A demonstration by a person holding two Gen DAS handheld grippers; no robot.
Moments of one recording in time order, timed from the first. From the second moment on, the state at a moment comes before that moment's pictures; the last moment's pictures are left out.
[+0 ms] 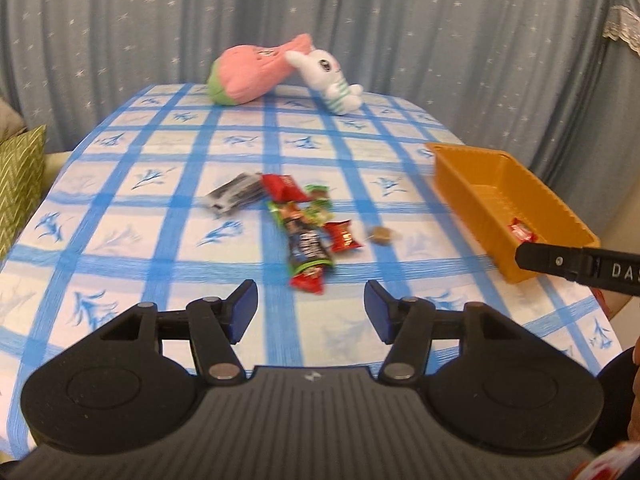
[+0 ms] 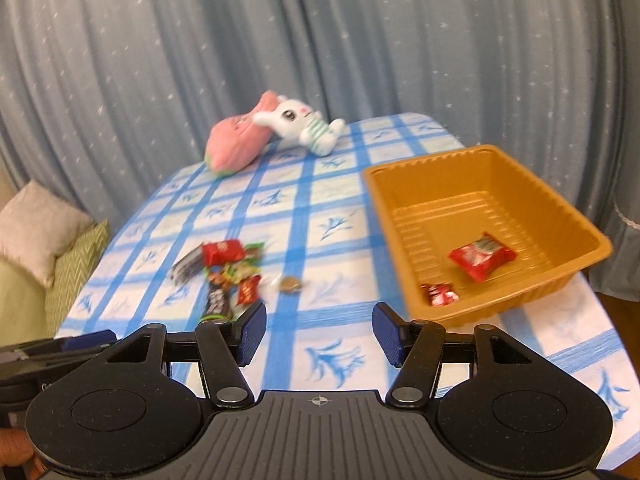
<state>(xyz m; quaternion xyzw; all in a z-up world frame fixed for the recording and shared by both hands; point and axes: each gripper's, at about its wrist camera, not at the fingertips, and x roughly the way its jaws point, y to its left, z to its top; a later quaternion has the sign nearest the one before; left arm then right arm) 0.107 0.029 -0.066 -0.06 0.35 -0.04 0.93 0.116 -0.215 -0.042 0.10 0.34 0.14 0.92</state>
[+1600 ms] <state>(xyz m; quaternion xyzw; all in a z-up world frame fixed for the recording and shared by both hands) 0.166 0.011 -0.140 0.00 0.39 -0.06 0.92 0.203 -0.177 -0.116 0.08 0.38 0.17 0.90</state>
